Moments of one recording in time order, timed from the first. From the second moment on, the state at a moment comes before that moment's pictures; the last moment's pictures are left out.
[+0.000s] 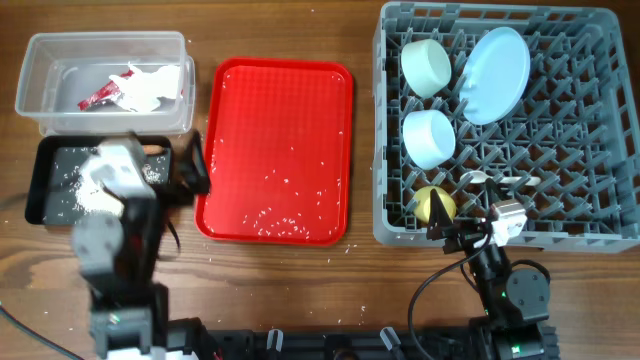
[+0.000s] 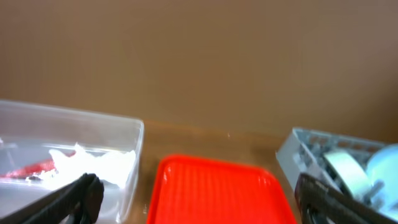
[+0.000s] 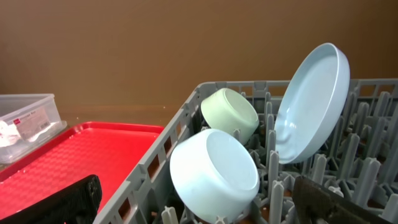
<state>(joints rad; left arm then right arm) 0.12 0.56 0.47 0.02 0.22 -0.21 0.15 0.01 0.01 0.00 -0.07 0.10</state>
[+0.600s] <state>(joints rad) 0.11 0.05 0.08 -0.02 0.21 -0.20 0.15 0.01 0.01 0.00 -0.07 0.10</state>
